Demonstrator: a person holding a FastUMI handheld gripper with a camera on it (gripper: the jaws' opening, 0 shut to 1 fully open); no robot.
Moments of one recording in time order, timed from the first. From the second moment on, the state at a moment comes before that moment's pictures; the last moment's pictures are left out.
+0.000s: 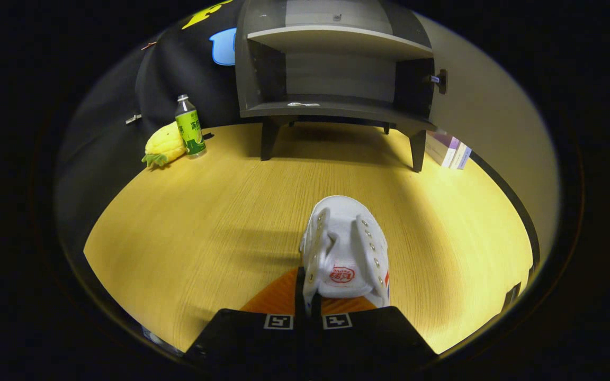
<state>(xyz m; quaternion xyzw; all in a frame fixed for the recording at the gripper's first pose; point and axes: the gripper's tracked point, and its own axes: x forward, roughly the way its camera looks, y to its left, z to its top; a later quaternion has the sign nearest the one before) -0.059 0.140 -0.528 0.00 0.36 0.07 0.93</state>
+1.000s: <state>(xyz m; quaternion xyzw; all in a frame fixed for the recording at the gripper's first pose) 0.035 0.121 -0.196 0.04 0.23 0.12 0.97</state>
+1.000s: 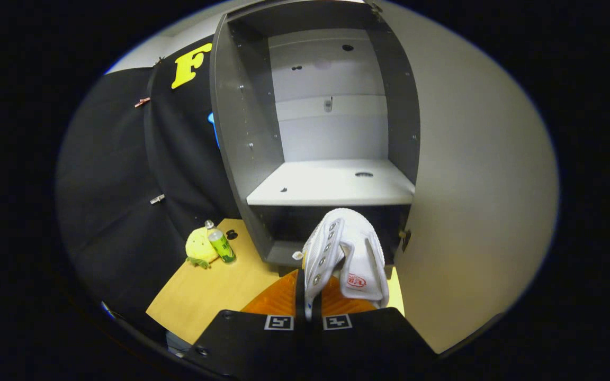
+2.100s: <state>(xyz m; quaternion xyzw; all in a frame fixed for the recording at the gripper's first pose) 0.326 0.142 -0.177 -0.04 0.25 0.07 0.97</state>
